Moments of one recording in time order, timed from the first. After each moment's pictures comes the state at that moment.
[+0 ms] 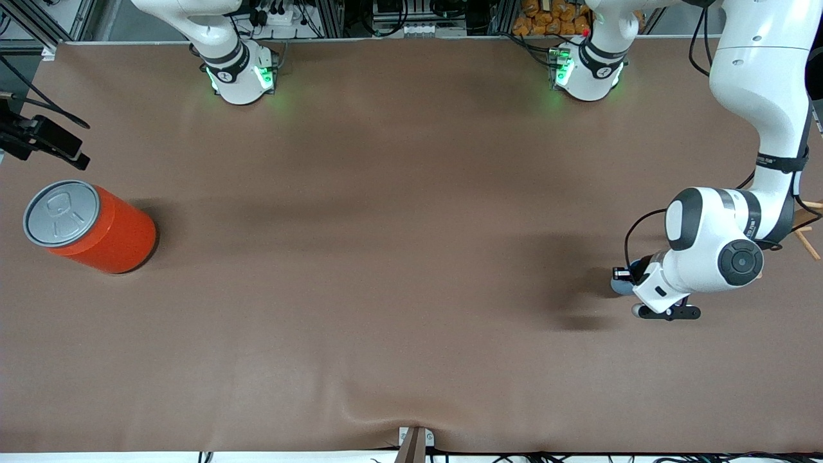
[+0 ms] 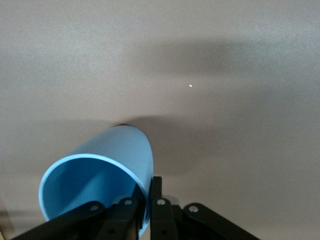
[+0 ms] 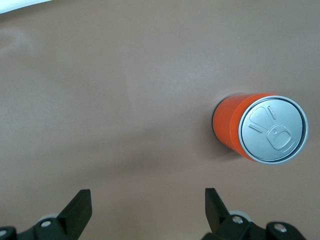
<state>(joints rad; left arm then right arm) 0.09 0.58 -0.17 -1.68 0.08 2.09 -0.08 0.01 0.02 0.00 -1.41 0.00 1.45 0.20</state>
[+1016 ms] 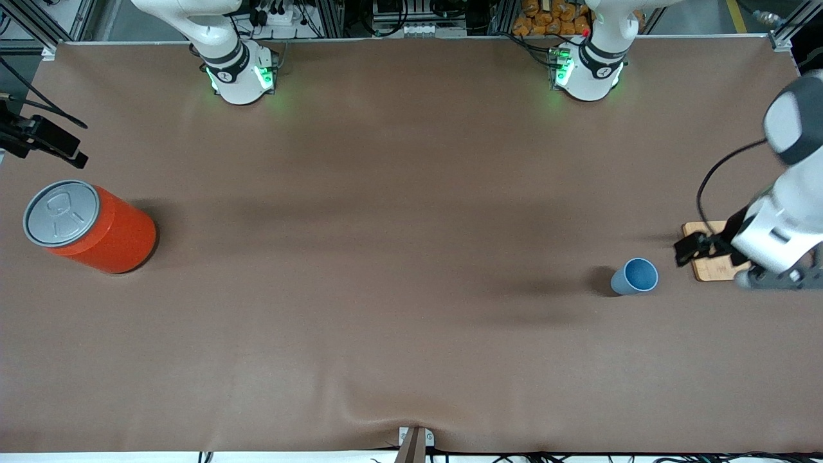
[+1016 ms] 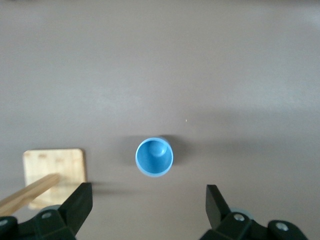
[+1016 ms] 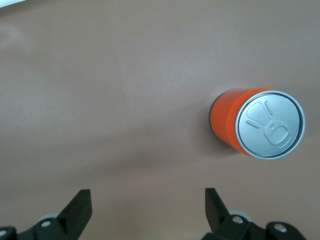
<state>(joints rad) 0.10 0.22 -0.18 -1.51 0.08 1.83 -0.08 0.00 0.02 0.00 -1.41 0.00 1.43 0.20</state>
